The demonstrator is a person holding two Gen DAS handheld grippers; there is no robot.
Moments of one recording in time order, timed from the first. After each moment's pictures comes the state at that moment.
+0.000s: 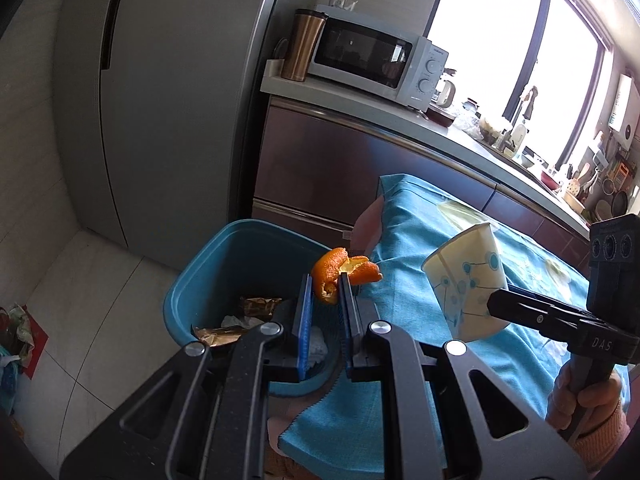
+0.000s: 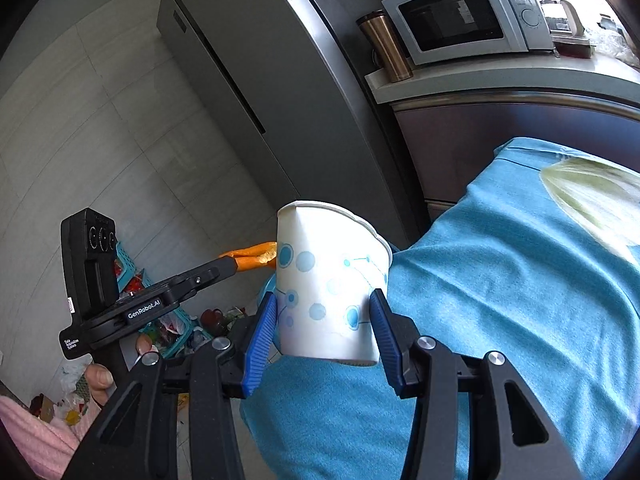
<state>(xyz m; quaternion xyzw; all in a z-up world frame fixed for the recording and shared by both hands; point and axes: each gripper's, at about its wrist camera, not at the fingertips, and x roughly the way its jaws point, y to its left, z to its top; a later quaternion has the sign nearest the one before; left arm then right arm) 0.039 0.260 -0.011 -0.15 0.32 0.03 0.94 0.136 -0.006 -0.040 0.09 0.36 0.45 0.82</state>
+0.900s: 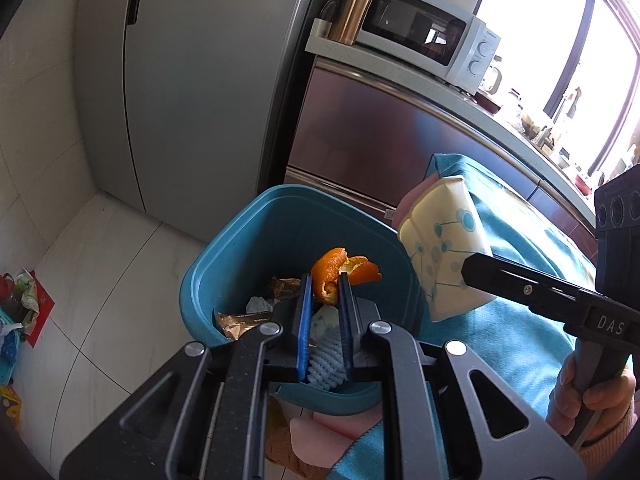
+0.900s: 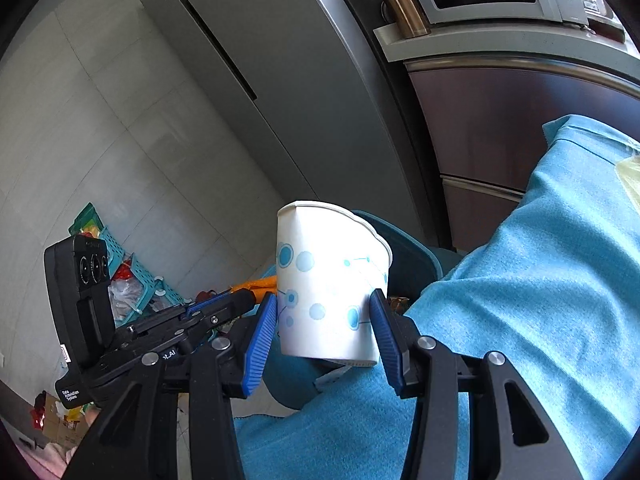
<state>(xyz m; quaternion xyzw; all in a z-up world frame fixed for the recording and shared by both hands) 0.084 0.296 -0.069 -0.18 0.37 0.07 0.91 0.180 0.080 -0.066 0.06 0.41 0.45 0.79</state>
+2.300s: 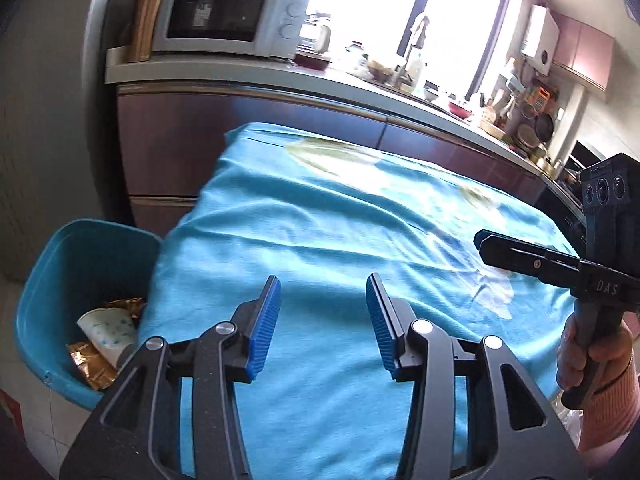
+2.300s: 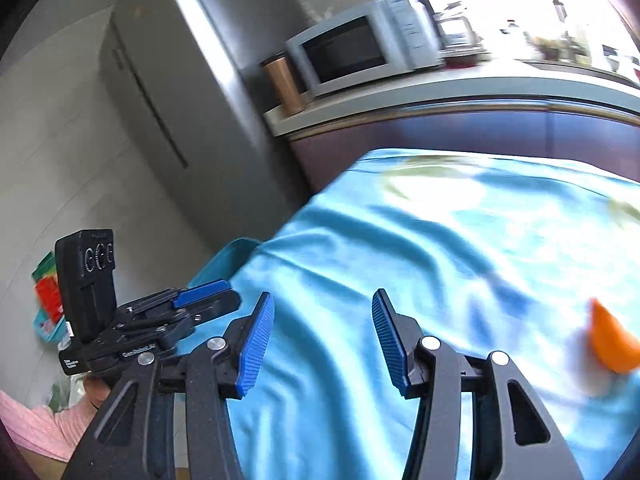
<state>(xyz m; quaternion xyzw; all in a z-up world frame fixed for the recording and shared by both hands) 0.105 0.095 -0.052 -0.08 0.35 -0.17 0.92 0.089 -0.166 -0.037 0.11 0.34 0.29 0.89</state>
